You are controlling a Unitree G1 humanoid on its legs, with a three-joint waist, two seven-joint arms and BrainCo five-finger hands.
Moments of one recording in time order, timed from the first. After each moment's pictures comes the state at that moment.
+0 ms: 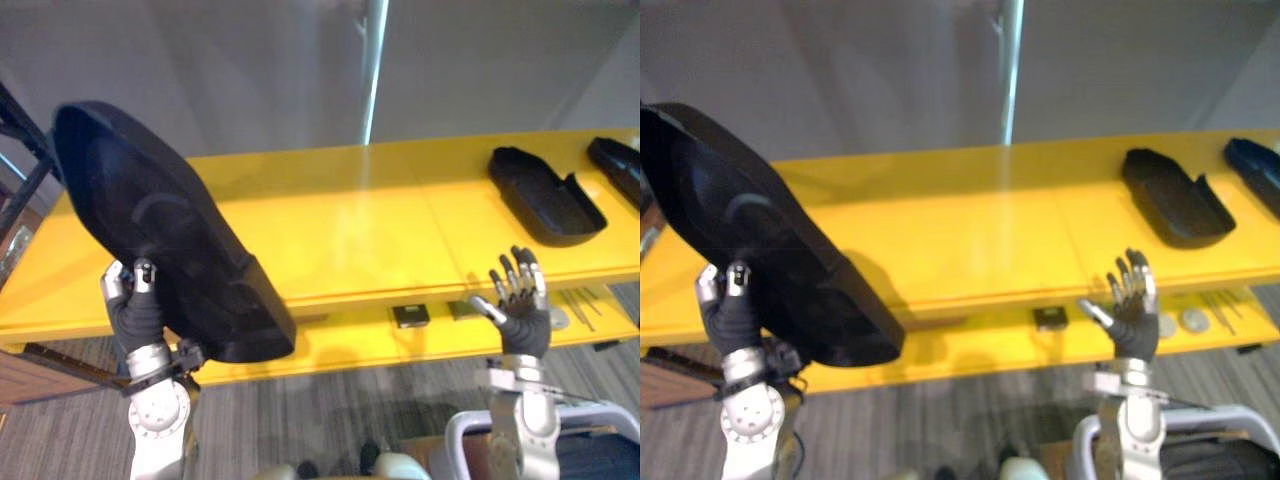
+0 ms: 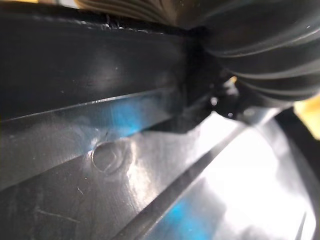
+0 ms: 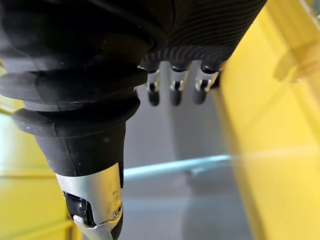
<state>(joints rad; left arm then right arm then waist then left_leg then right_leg) 0.21 0.09 0.13 -0.37 -0.02 -0.32 0.35 0.20 -0.09 -0.19 -0.15 0.35 -0.39 0.05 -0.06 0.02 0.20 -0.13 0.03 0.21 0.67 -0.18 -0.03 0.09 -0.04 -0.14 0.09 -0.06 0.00</state>
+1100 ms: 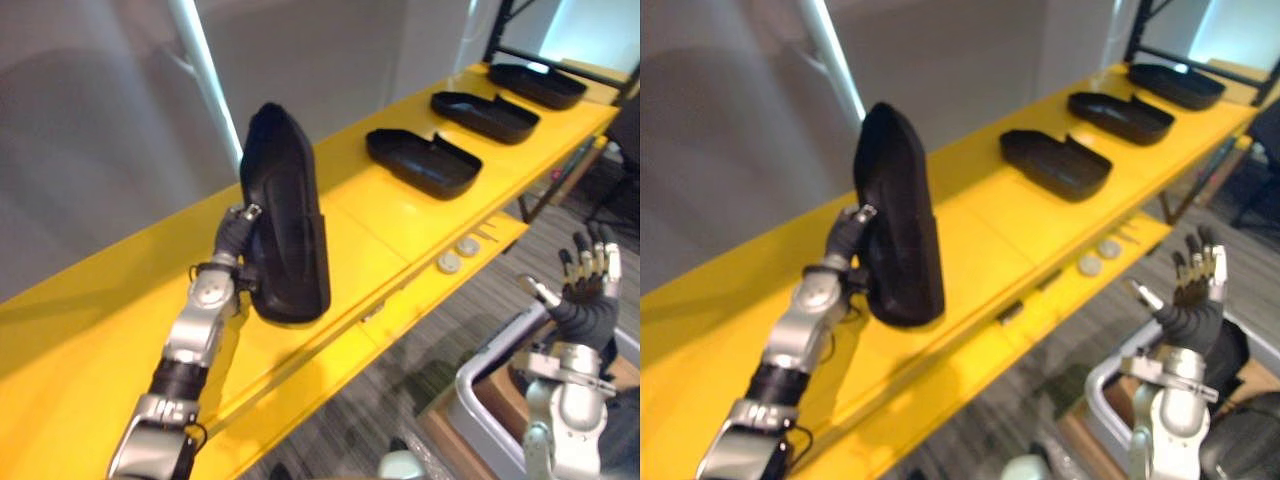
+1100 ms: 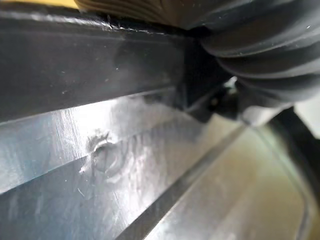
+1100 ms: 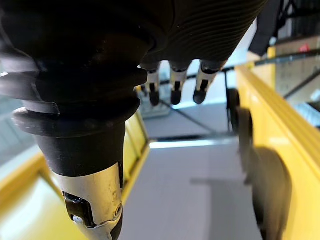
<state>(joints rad) -0.59 0.35 -0.09 0.46 -0.28 0.23 0.22 0.17 -0.18 -0.32 -0.26 0.26 -0.33 -0.06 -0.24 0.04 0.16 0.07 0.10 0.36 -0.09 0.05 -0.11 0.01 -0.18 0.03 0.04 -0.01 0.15</state>
